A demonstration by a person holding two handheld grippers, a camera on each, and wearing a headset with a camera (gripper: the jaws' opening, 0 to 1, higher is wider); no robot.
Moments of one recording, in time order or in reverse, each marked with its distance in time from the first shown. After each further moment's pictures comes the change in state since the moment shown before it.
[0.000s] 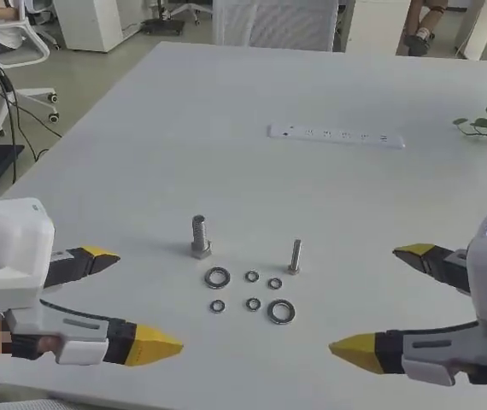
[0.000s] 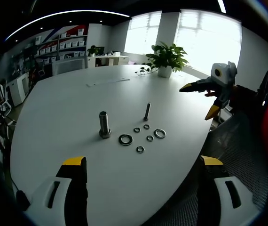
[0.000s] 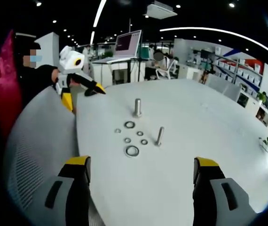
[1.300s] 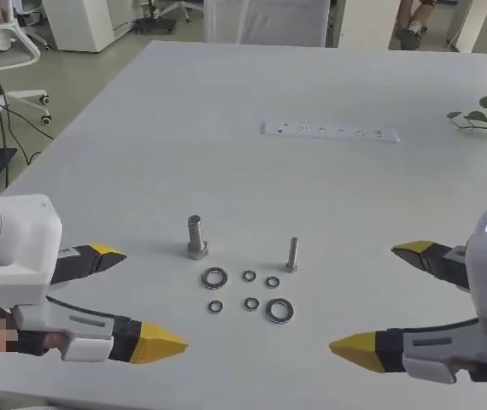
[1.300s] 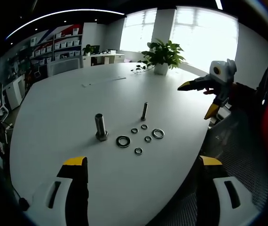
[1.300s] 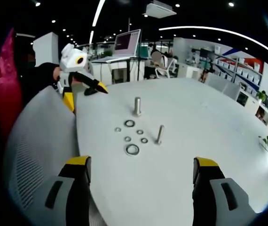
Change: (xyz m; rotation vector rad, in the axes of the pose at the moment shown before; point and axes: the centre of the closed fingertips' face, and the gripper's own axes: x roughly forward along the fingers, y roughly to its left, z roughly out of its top) left arm 0.006 -0.001 0.004 0.030 0.027 -0.028; right arm 0.000 0.002 -0.002 0.006 0.009 -0.003
